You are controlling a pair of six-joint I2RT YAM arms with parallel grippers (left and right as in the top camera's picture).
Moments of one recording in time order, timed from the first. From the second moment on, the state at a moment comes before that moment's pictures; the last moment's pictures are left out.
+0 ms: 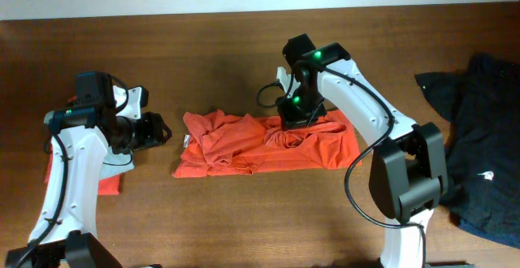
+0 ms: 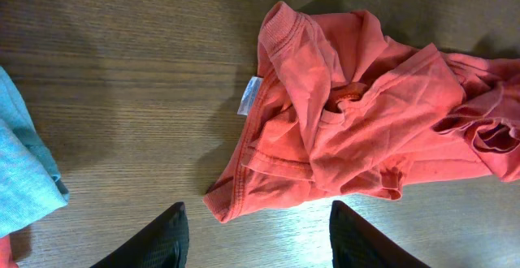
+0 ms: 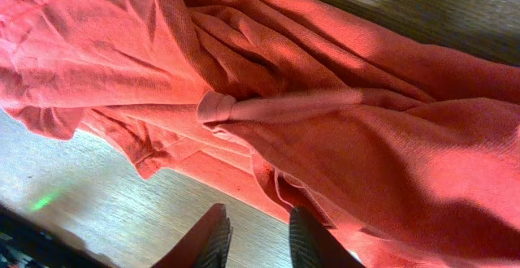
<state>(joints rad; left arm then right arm) 0.17 1.54 1.21 -0.99 0.34 -0.01 0.40 2.08 1.75 -1.22 -0.29 0.07</state>
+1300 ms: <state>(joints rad) 0.17 1.54 1.21 -0.98 0.34 -0.01 0.15 2.08 1.65 -1.31 -0.13 0.08</state>
